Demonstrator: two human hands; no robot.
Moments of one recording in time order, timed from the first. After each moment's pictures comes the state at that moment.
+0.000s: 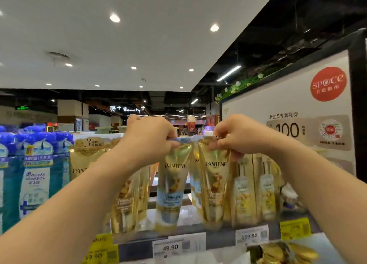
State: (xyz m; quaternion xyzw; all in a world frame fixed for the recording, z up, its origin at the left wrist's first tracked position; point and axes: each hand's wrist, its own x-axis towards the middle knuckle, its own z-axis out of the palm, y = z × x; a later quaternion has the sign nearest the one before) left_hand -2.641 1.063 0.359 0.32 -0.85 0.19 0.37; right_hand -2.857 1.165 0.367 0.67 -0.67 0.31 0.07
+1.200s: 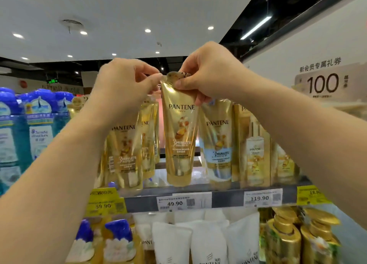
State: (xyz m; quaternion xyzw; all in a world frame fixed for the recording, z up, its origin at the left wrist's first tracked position) left_hand -2.621 1.058 0.346 0.29 -0.78 0.03 0.55; right_hand -2.804 1.125 0.376 0.71 -0.55 0.42 0.07
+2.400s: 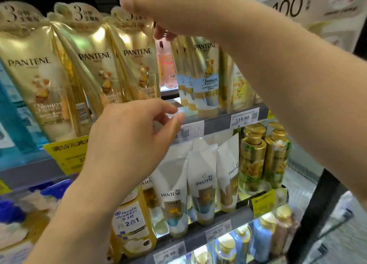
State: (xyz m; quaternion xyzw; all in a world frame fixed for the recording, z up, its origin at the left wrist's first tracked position) left_hand -2.589 1.098 0.194 0.18 -0.86 -0.02 0.47; right_hand -2.745 1.129 0.321 0.65 -0.72 0.25 0.07
